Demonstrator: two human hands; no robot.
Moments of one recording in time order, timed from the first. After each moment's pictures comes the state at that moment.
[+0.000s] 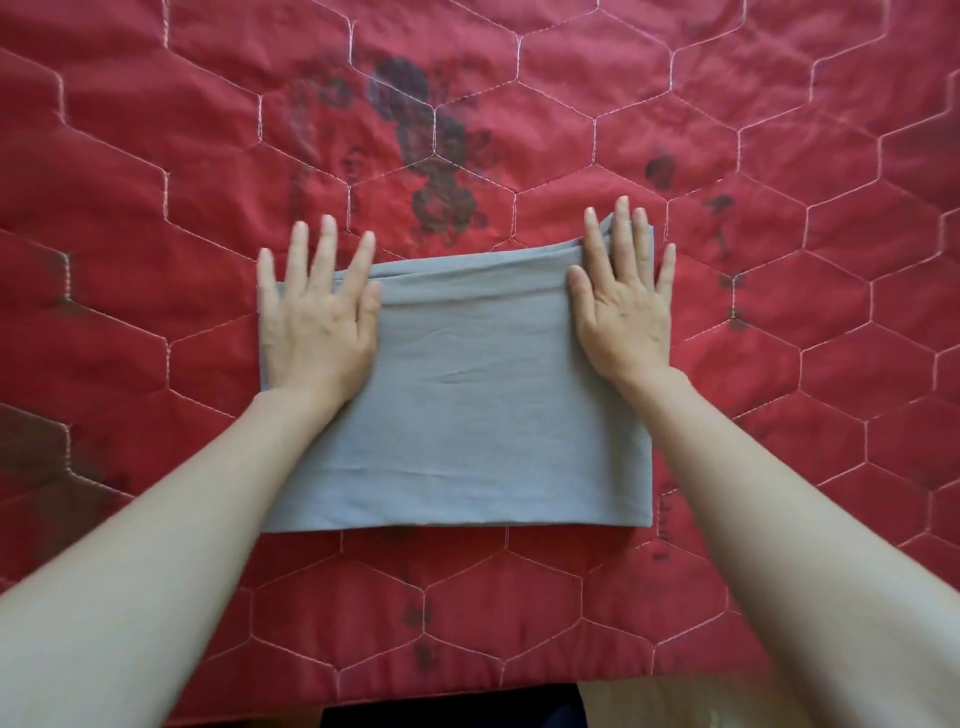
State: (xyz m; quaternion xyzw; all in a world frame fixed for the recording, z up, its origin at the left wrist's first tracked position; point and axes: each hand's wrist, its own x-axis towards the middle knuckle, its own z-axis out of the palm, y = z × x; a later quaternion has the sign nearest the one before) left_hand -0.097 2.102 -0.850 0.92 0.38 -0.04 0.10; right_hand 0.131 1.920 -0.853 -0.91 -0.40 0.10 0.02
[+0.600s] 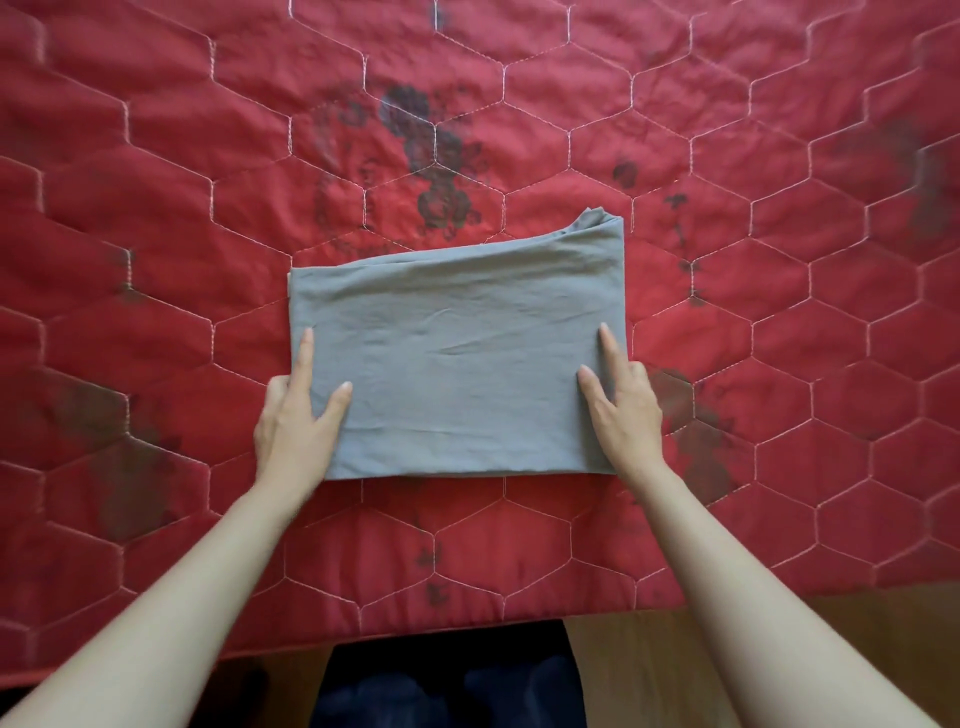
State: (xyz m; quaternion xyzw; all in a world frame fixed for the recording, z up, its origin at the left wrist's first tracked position) left_hand -0.193 2.039 -0.806 0.77 0.54 -0.03 0.34; right_hand 0.049 1.825 -0.809 -0.93 -0.18 0.25 0.20
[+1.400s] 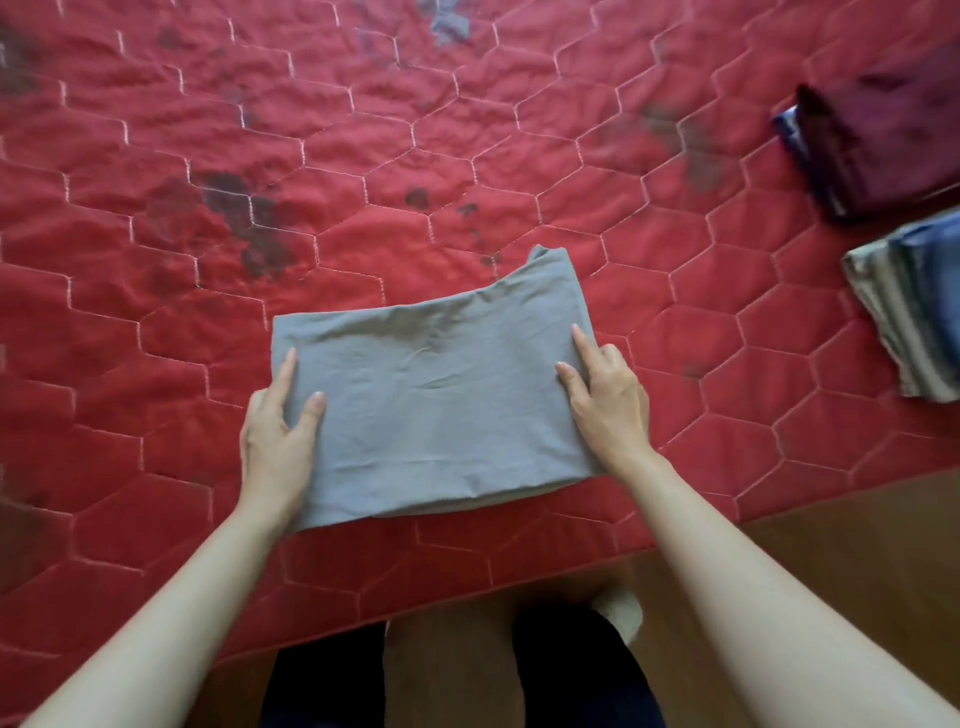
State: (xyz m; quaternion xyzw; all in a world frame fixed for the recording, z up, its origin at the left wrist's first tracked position) left_hand -0.081 1.901 -0.742 0.78 0.49 0.10 0.38; right_hand 0.137 1.671 -0.764 -0.94 -0.22 0.15 0.22
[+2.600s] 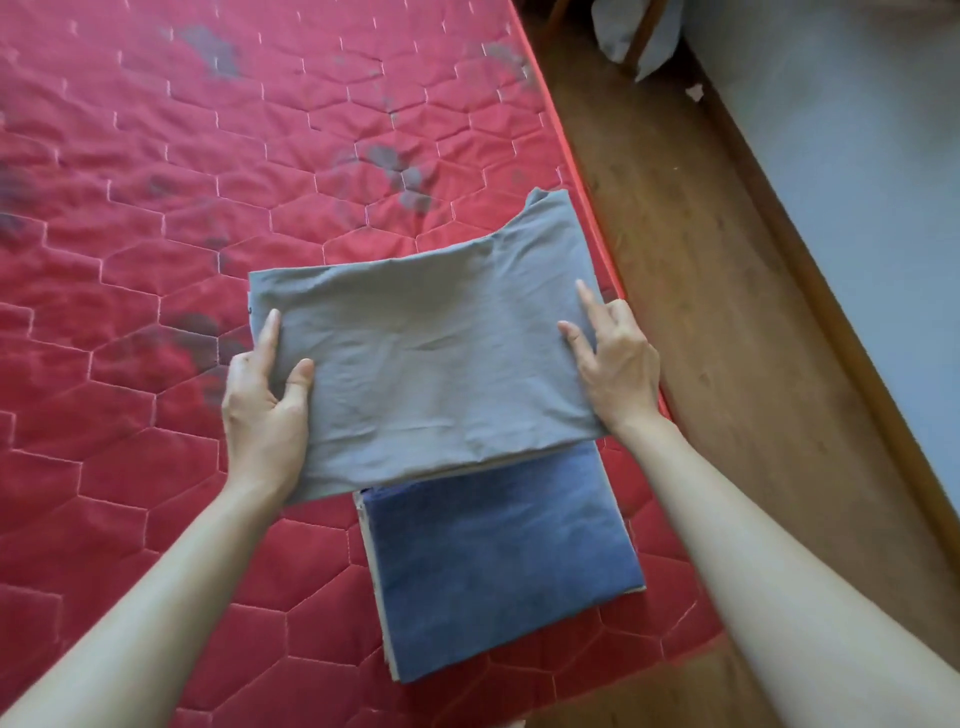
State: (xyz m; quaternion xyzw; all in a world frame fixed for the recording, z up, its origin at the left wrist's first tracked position) left_hand 0.518 1.554 -0.653 0.76 0.44 0.24 0.42; right_hand 0.741 1.334 -0.624 -0.94 -0.29 -0.04 0.18
